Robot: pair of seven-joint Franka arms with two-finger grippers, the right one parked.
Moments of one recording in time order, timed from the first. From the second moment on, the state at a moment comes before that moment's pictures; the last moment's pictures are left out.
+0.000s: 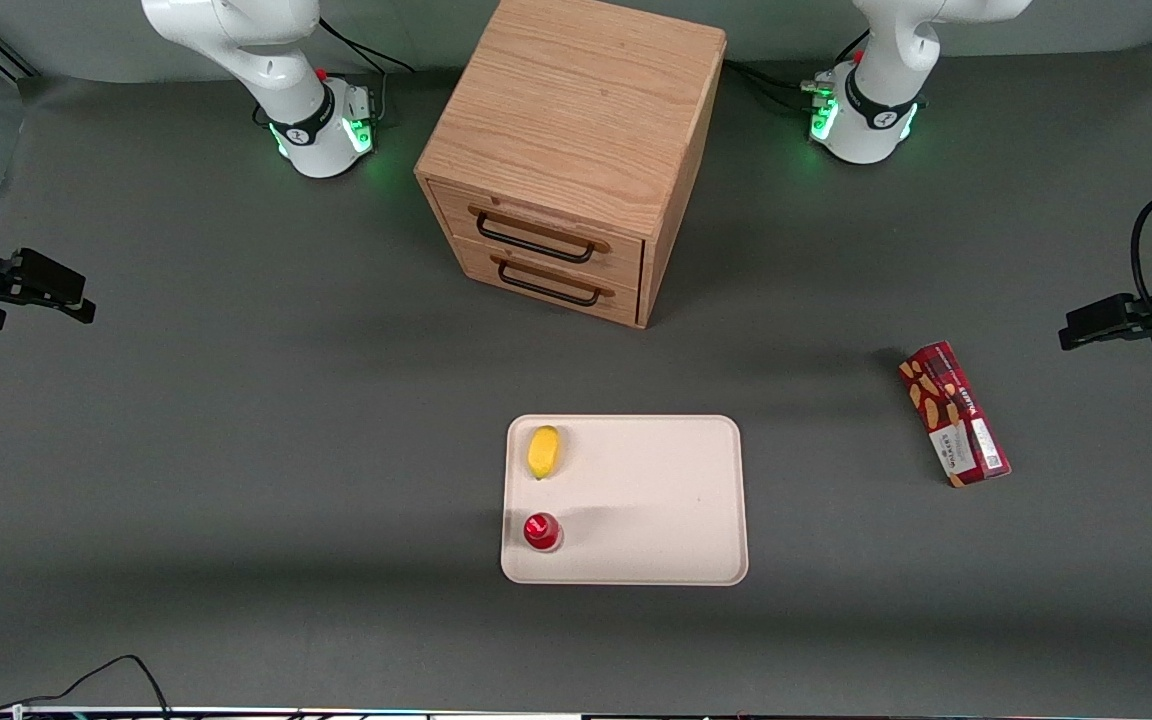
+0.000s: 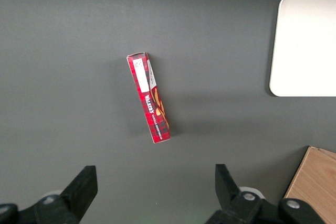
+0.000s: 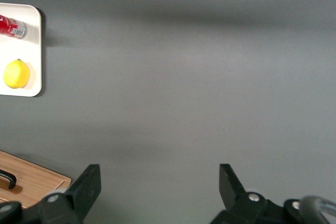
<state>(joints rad) -0.16 0.22 0.23 -1.38 -0.08 1.50 0.06</state>
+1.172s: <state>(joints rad) -0.17 0.35 0.22 -1.73 -0.02 1.95 -0.01</state>
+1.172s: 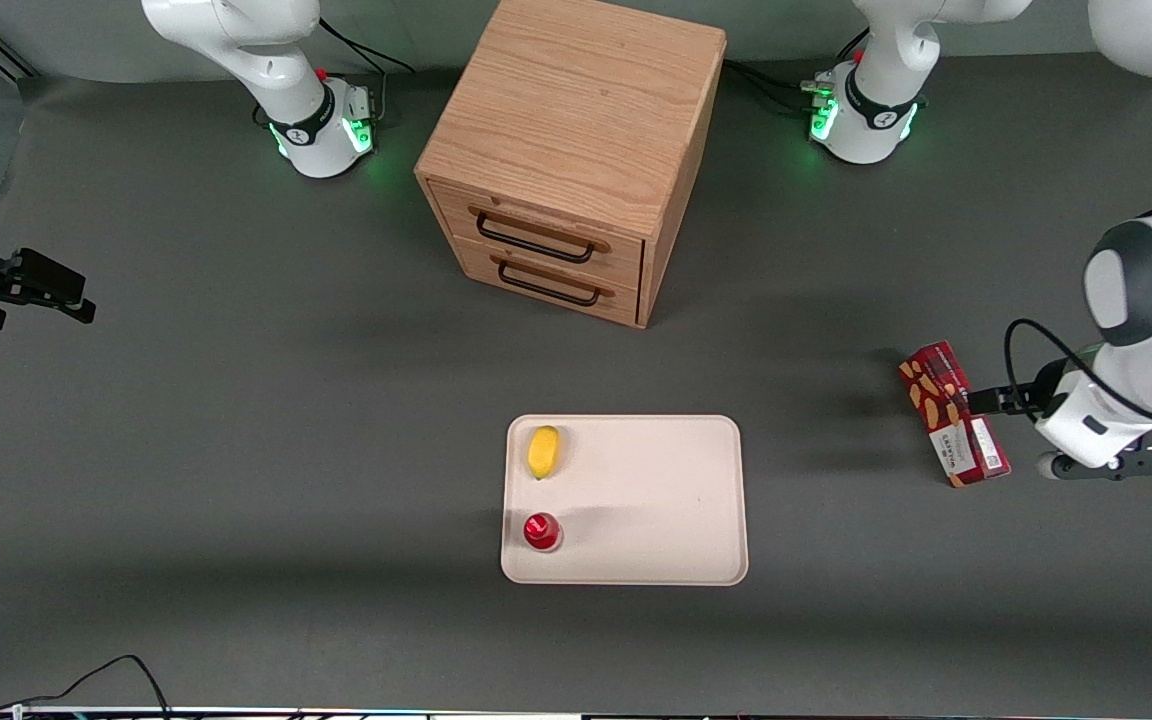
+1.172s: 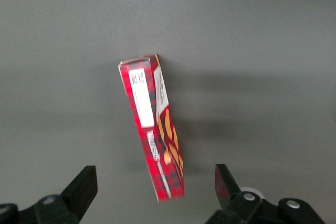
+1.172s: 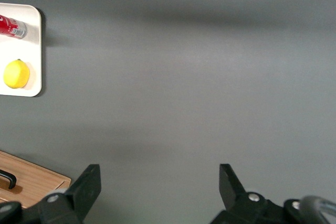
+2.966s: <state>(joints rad) -0.15 0.32 0.22 -1.95 -0.07 2.22 0.01</state>
